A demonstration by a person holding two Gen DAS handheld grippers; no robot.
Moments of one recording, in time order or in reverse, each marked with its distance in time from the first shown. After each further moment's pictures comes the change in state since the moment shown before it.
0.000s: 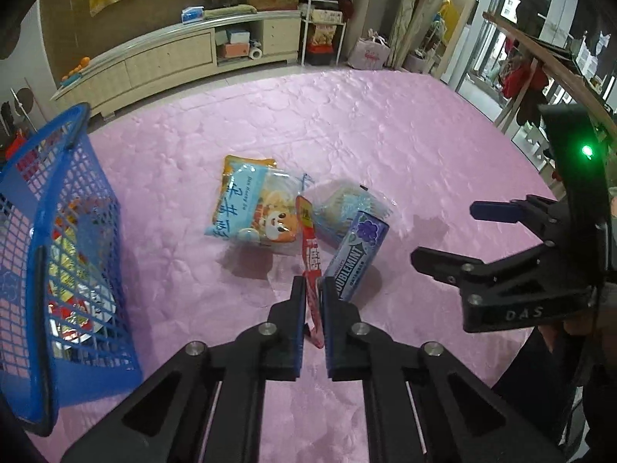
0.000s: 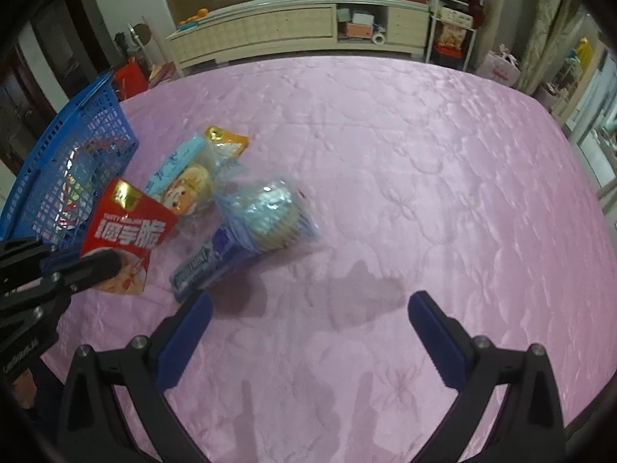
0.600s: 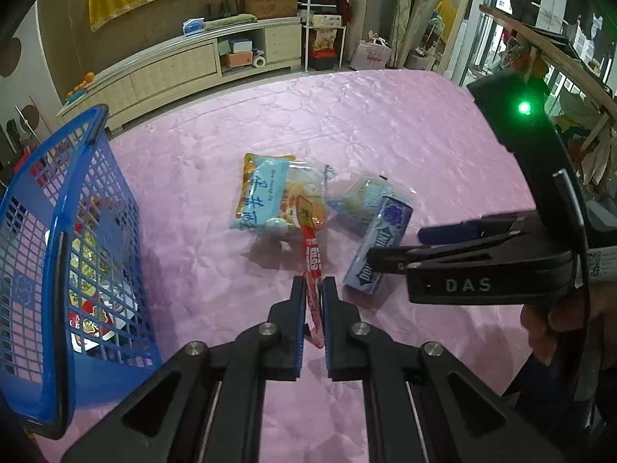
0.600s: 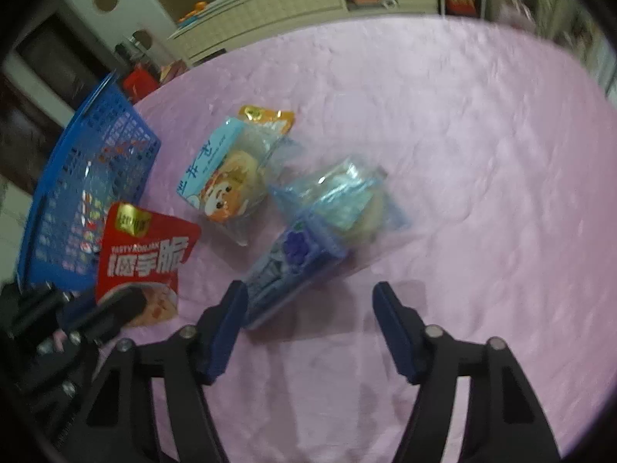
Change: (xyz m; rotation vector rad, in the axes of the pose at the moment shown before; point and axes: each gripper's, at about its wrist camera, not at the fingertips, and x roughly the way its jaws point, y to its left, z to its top) left arm -0.012 0.010 -0.022 0.045 -0.026 0.044; right arm 0.045 0.024 0.008 0.190 0.120 0.159
